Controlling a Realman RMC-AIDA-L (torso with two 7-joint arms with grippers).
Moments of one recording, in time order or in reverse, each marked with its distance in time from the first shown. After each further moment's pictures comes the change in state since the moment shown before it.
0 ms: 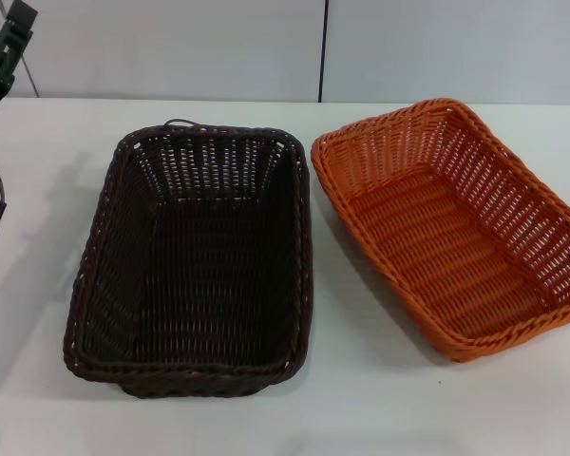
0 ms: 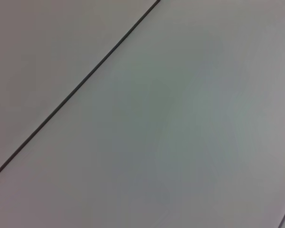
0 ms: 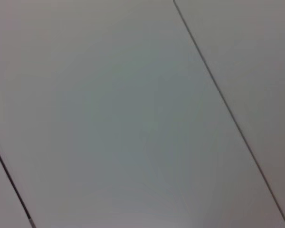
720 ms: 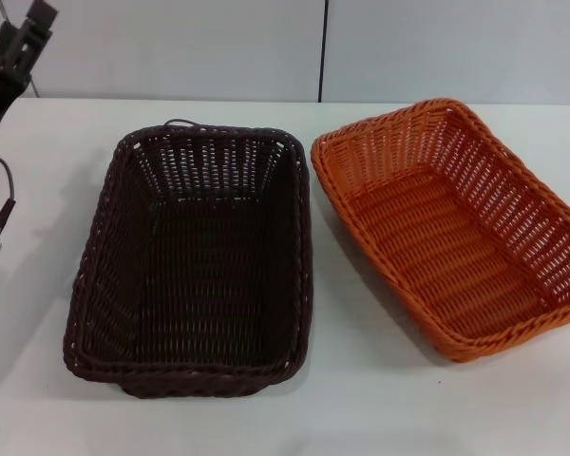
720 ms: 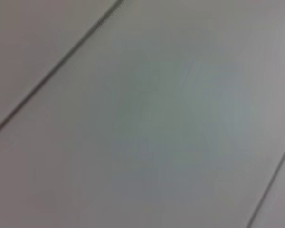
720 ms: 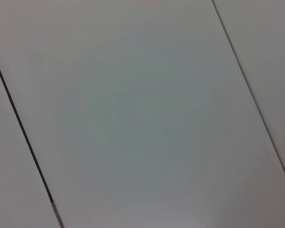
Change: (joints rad) left arm 0.004 0.006 0.072 -0.037 0.000 0.008 -0.016; right arm 0.004 -0.001 -0.074 -0.036 -0.012 0.012 -0.006
